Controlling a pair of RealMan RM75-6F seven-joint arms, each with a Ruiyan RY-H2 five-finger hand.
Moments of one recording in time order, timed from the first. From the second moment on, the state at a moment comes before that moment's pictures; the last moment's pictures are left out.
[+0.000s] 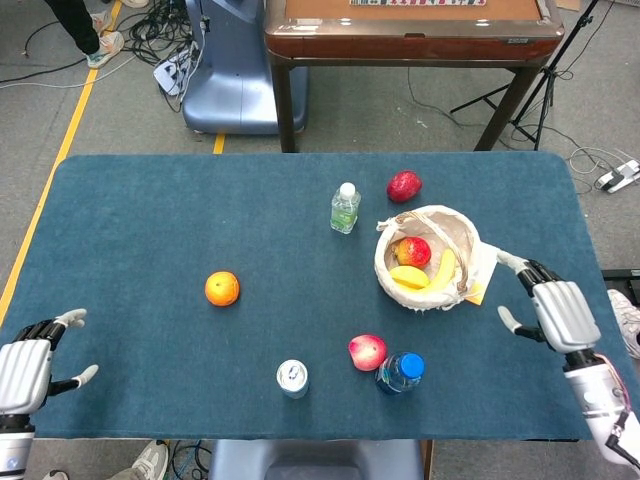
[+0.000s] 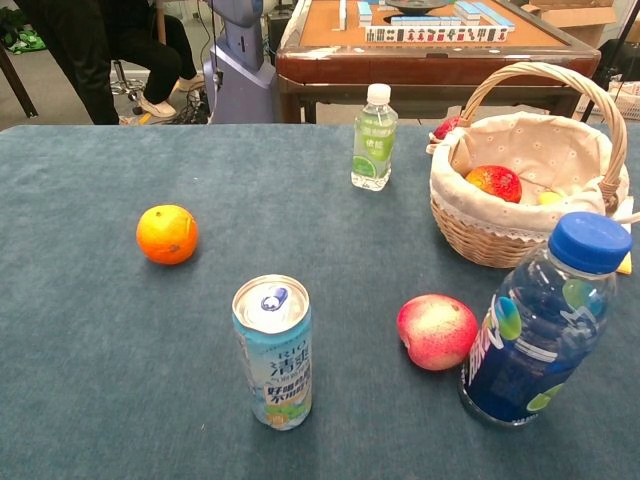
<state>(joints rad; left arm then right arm) -0.08 -1.10 -0.05 -1.80 1.46 1.51 0.15 0.26 -1.03 0.14 -1.74 -1.45 1.26 0.09</state>
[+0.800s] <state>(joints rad) -0.08 -1.09 -0.05 -1.80 1.47 1.50 0.14 0.49 -1.19 0.28 -1.70 -1.14 0.99 0.11</state>
